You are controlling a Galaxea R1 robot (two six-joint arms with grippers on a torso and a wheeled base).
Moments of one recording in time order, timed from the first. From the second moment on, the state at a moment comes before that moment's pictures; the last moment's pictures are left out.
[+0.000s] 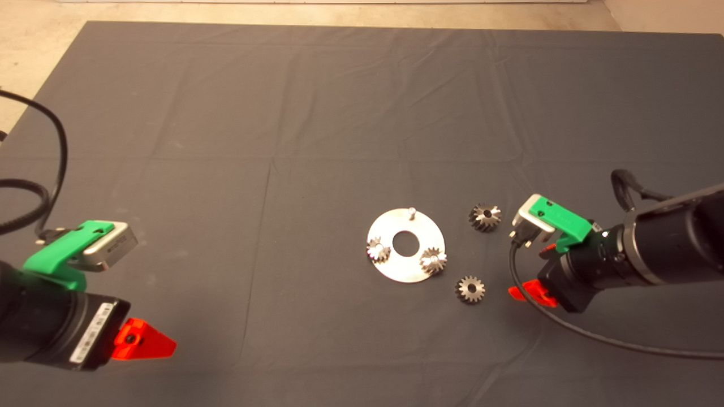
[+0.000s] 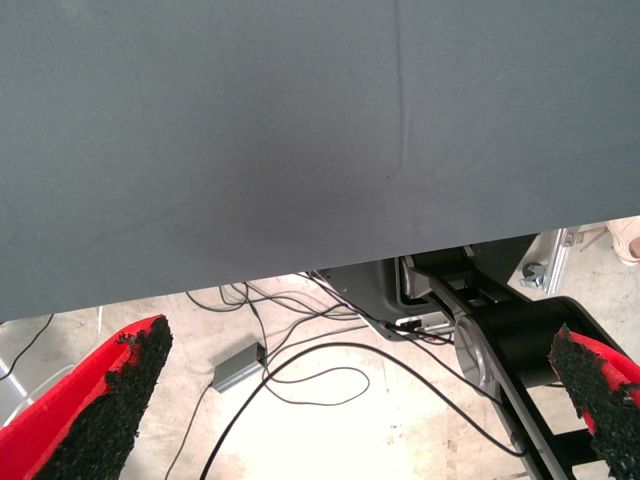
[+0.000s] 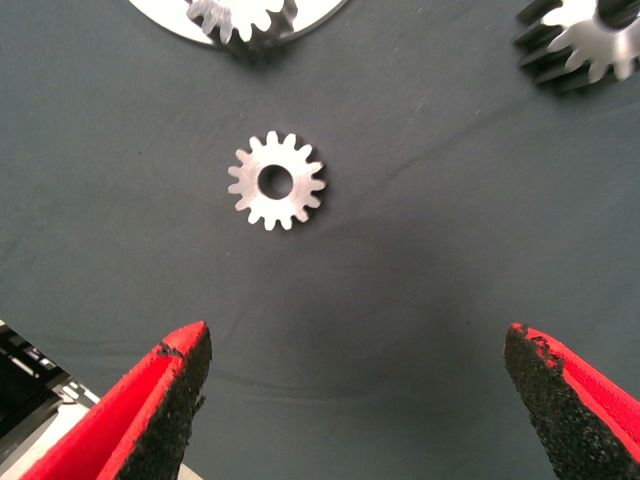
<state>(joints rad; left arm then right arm) -0.68 1.86 -0.37 -0.04 1.44 -1.35 0.33 2.19 -0.46 -0.47 -1.46 1.06</state>
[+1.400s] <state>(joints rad) -0.68 1.86 -0.37 -0.04 1.44 -1.35 0.17 2.32 -0.54 -0.61 -1.49 0.92</state>
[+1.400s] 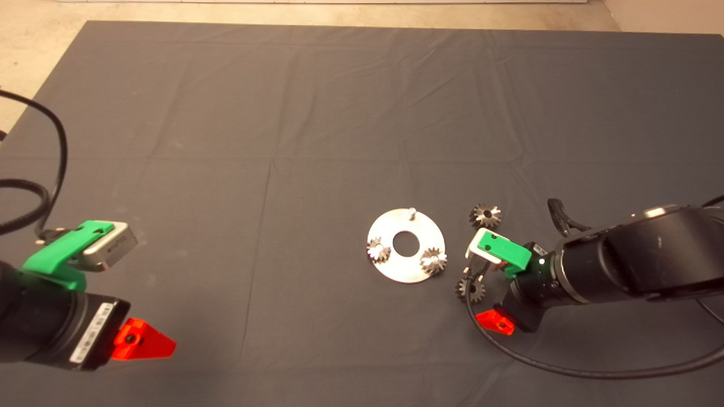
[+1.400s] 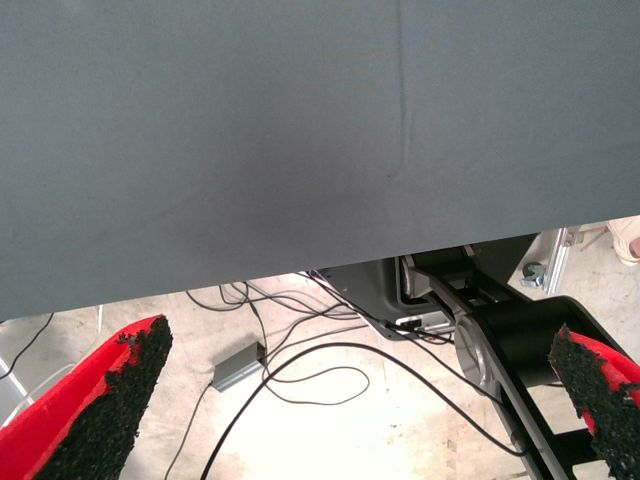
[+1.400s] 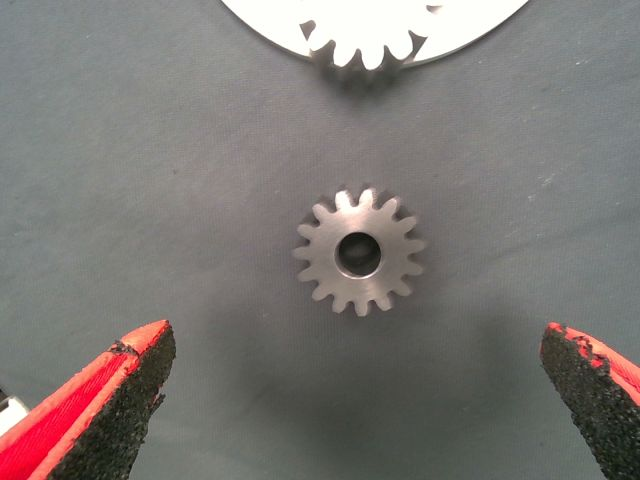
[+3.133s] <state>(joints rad) -0.68 1.86 -0.37 -0.04 1.44 -1.35 0.07 2.32 -0.57 -0.80 -1.49 0.92</state>
